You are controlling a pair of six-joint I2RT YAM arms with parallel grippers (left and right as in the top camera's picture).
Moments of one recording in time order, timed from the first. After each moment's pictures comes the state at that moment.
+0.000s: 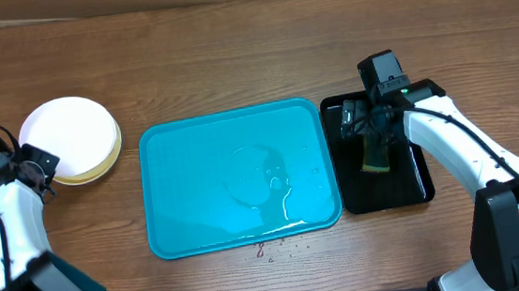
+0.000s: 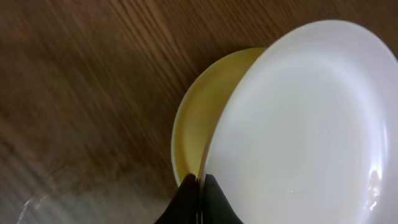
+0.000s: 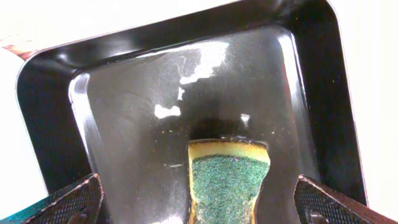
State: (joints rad) left arm 0.62 1.62 1.10 -0.47 -0.01 -0.44; right arm 0.25 1.71 1.16 -0.72 0.12 0.38
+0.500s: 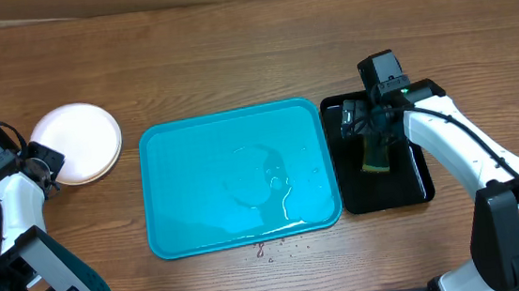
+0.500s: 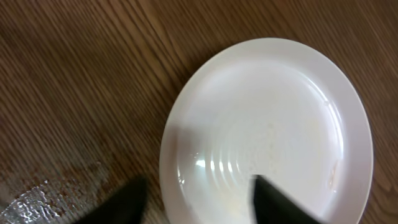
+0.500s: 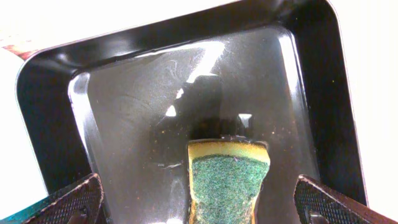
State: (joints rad) left arm 0.62 1.71 1.10 -0.40 0.01 -0.44; right arm 0.25 1.71 1.16 -0.72 0.12 0.38
